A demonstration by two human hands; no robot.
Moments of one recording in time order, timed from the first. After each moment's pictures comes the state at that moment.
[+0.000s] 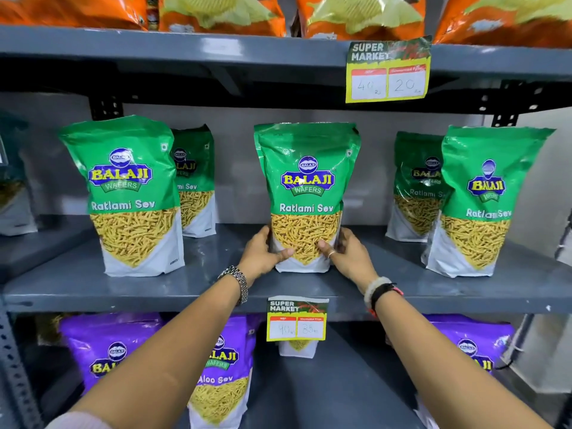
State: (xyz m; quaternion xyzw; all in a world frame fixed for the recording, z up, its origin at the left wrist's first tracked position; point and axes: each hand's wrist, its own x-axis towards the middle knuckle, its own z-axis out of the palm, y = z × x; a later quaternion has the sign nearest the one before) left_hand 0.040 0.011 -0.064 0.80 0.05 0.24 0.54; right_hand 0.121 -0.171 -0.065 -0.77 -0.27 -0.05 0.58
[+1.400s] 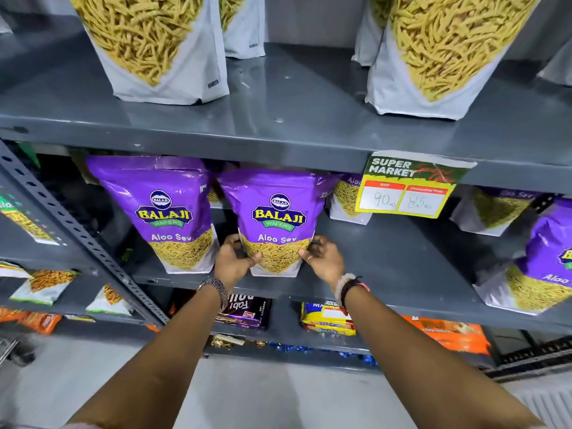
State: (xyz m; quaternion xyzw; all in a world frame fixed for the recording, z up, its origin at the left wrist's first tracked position) left_hand -0.080 0.108 -0.363 0.69 0.38 0.16 0.60; right_hand 0.025 -0.052 -0.349 -0.80 -0.13 0.23 0.54
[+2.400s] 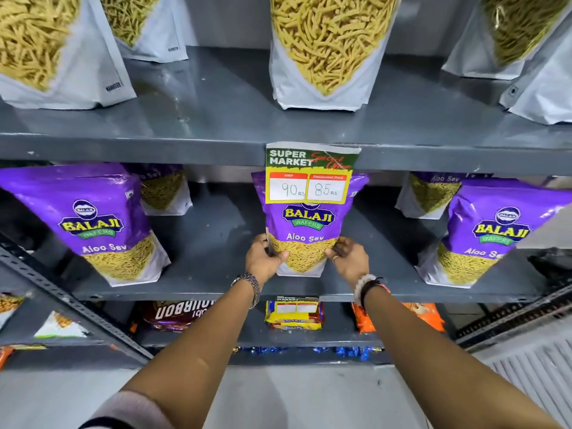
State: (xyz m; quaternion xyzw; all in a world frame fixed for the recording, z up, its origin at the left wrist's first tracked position) left_hand 0.001 -0.029 -0.348 0.71 0.34 0.07 0.61; right_hand 0.078 -0.190 -0.341 -0.85 -0.04 0.14 0.51
